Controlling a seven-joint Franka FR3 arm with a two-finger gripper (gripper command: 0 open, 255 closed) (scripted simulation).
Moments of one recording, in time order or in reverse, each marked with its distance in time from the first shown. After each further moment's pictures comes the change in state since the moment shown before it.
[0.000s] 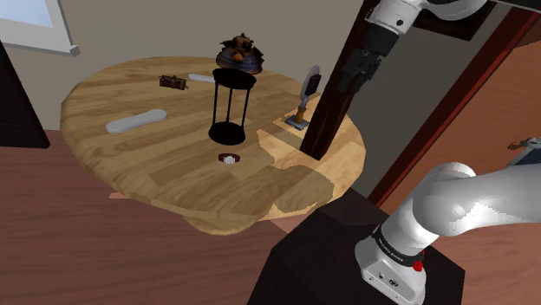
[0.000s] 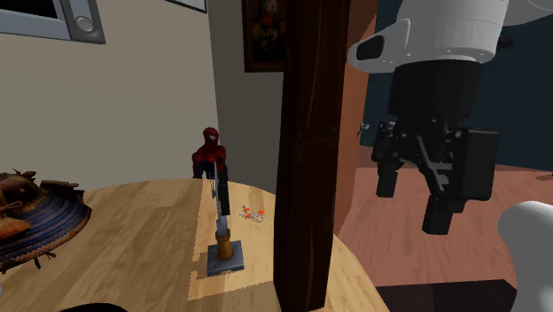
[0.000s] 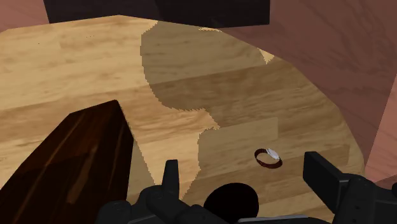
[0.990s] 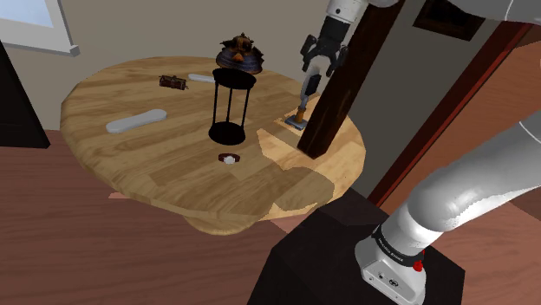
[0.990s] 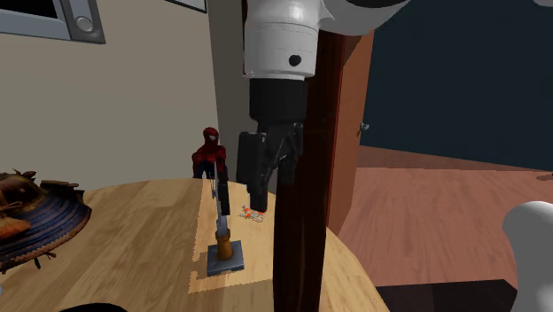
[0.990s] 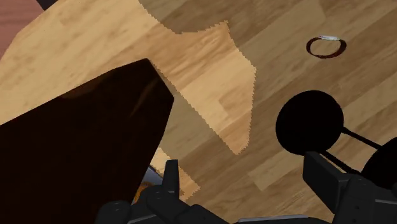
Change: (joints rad) arm -0.132 0.516 0.042 0.392 -0.061 0.080 0.378
